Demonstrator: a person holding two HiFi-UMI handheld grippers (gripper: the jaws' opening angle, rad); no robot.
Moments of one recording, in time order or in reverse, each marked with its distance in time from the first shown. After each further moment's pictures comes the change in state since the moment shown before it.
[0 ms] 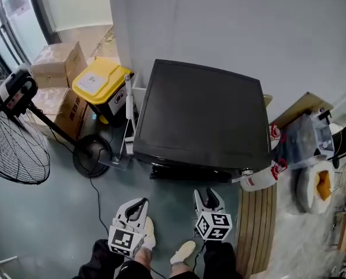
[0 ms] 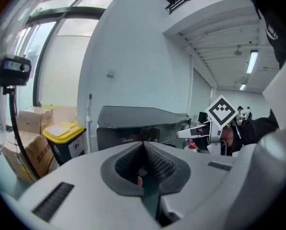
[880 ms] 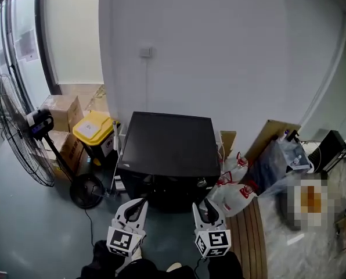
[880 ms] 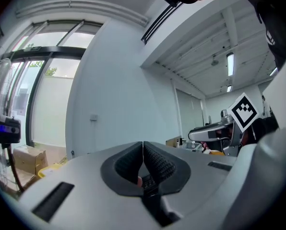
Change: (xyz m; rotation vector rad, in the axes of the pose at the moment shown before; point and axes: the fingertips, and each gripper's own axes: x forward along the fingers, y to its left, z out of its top) left arm -0.134 -0.225 0.206 0.175 -0.311 -0.019; right arm -0.339 -0.018 0.156 -0.272 -0.382 0.043
